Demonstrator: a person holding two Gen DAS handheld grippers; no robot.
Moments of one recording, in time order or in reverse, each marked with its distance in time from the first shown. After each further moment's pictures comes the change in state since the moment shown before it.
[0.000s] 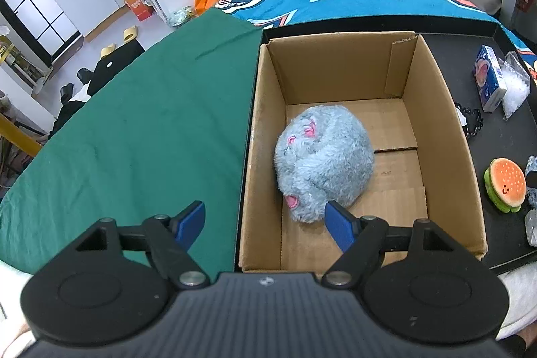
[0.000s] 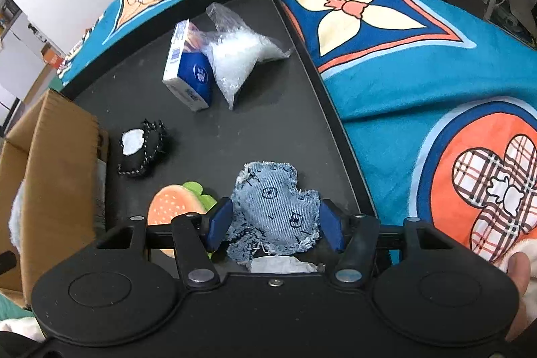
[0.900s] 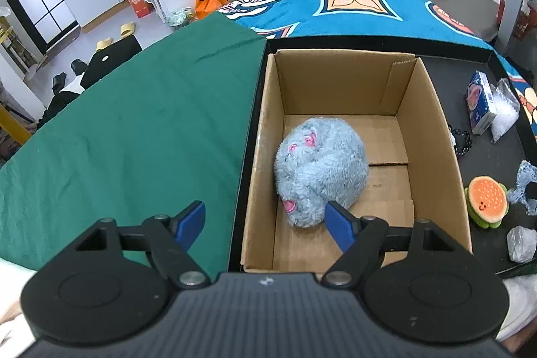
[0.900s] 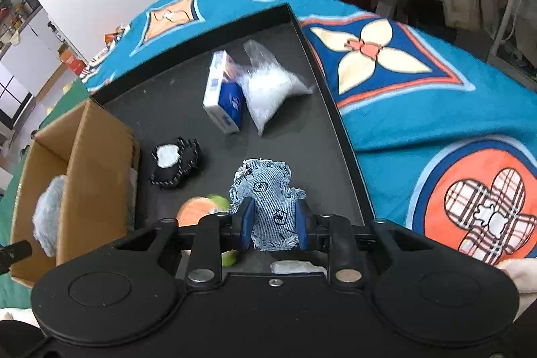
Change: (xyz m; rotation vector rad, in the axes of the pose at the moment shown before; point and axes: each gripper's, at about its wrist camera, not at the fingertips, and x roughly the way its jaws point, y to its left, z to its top) left arm -0.011 0.019 -0.004 -0.082 -0.037 -0.064; right arm -0.033 0.018 0.007 -0.075 -0.058 0.017
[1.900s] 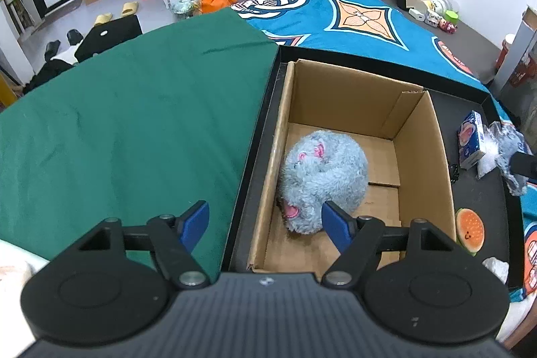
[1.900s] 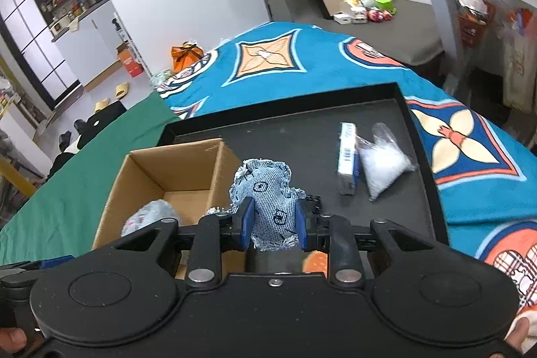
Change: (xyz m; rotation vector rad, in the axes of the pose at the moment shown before) left arm 0.002 0.030 -0.001 -0.159 -0.012 -0.105; right arm -0.049 0.094 0.023 -0.171 -0.133 0.124
